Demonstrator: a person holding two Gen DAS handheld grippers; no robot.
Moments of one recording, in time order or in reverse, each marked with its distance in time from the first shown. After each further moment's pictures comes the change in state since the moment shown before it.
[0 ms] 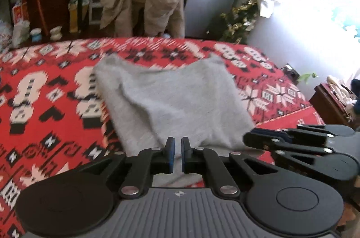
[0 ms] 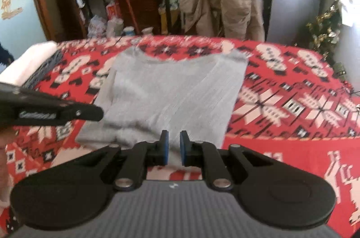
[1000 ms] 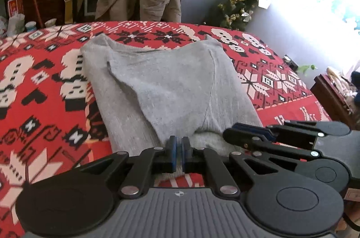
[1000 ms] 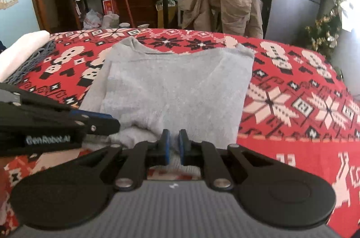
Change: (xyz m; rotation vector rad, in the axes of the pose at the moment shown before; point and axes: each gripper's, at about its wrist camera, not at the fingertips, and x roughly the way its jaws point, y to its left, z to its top) left arm 0.019 0.000 -0.024 -0.039 0.052 -0.029; right arm 0.021 0.018 -0.014 -0.028 0.013 -0.019
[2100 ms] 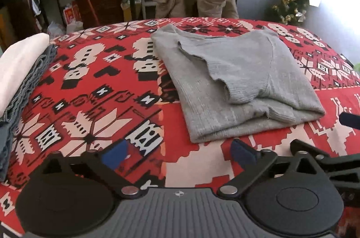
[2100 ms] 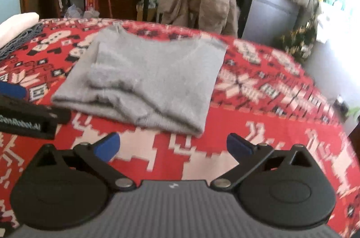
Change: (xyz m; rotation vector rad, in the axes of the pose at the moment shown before) left arm -0.018 0.004 -0.047 0.009 -0.075 0.370; right arm -0.025 0.006 -0.045 -0.029 -0.043 -0.160
